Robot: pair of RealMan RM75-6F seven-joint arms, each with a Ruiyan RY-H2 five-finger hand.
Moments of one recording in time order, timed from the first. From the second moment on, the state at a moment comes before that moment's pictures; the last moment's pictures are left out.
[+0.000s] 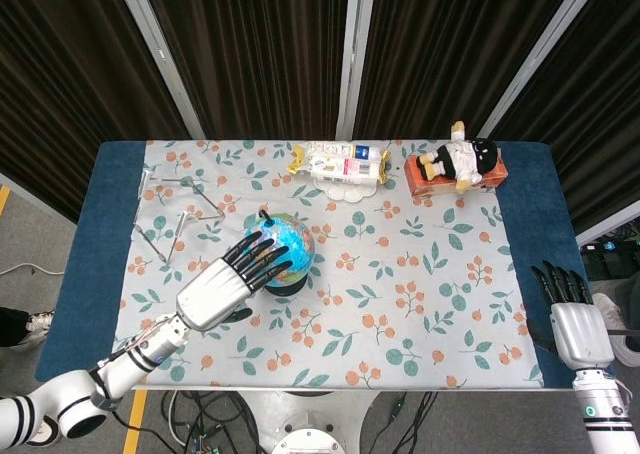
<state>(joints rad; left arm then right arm) -0.60 -1.32 -0.13 -1.72 1.80 1.16 0.25 0.12 -1.18 0.04 -1.53 -1.46 1.38 -0.06</state>
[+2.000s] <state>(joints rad) -0.57 -1.29 -0.05 -1.66 1.86 1.31 0.28 0.12 -1.20 0.04 -1.52 -1.46 1.37 -0.06</state>
